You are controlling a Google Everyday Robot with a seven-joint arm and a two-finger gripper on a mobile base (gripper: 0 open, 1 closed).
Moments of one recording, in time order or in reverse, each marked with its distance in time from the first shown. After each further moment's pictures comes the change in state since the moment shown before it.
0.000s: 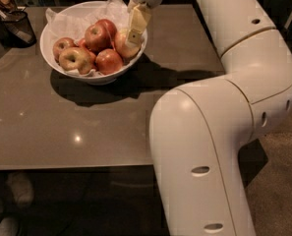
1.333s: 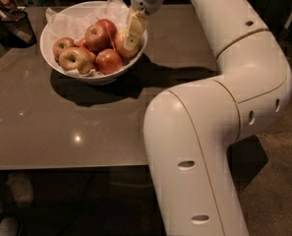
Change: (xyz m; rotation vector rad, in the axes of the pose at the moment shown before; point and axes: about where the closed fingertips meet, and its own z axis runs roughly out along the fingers) arm 0.004 -0.001 0.020 -0.042 -0.003 0.032
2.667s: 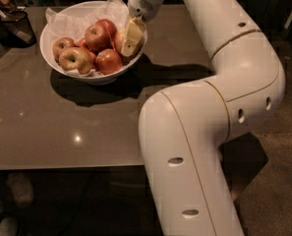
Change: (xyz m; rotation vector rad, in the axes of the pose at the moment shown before) arm 0.002 0.003 0.021 -0.054 -0.004 0.019
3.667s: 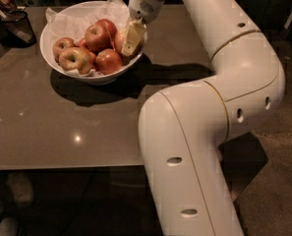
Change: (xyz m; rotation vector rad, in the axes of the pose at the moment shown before) arm 0.002 0.001 0.005 -0.013 0.003 0.005
